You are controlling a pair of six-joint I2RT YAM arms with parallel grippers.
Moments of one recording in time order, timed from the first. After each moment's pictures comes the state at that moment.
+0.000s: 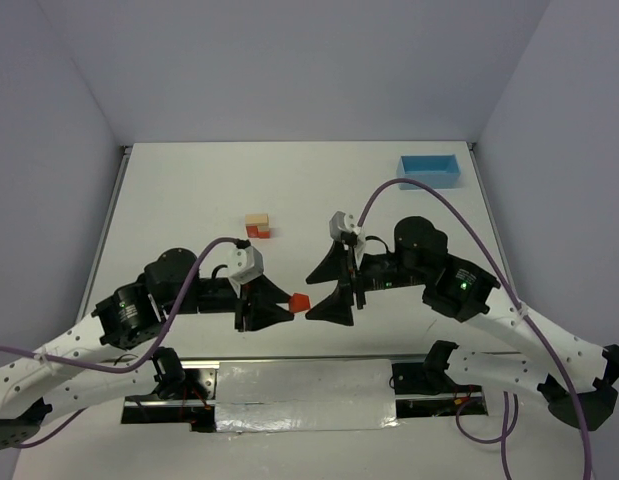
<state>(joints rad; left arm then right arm) -1.00 0.72 0.89 -0.33 0.43 -0.18 0.93 0.89 1.03 -0.33 -0.63 0.15</state>
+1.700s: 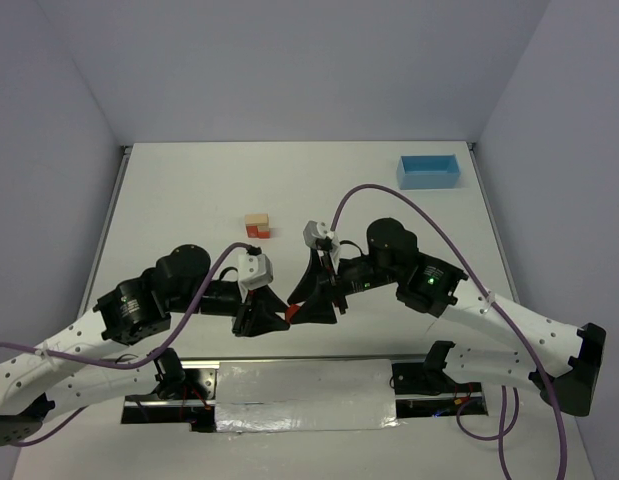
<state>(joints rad) -1.00 0.77 0.96 -0.51 0.47 -0.11 0.97 1.00 0.96 -0.14 -0.77 0.22</state>
